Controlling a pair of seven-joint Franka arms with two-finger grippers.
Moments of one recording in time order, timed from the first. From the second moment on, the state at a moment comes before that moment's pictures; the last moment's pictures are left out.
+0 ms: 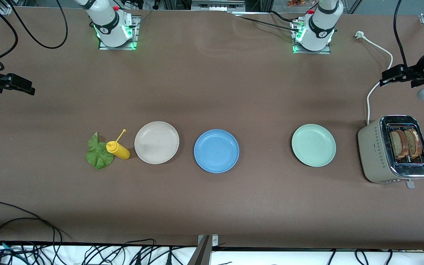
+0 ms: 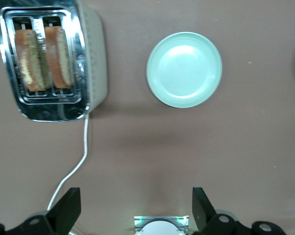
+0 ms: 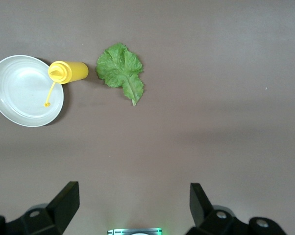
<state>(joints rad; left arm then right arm) 0.09 0.02 -0.03 -1.62 0.02 1.44 0.08 0.10 0.09 -0.16 -1.52 -0.02 1.48 -0.01</state>
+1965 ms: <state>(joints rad) 0.26 0.43 -0.02 -1.62 0.06 1.97 0.30 0.10 0.10 -0.16 -1.52 -0.02 1.48 -0.01</state>
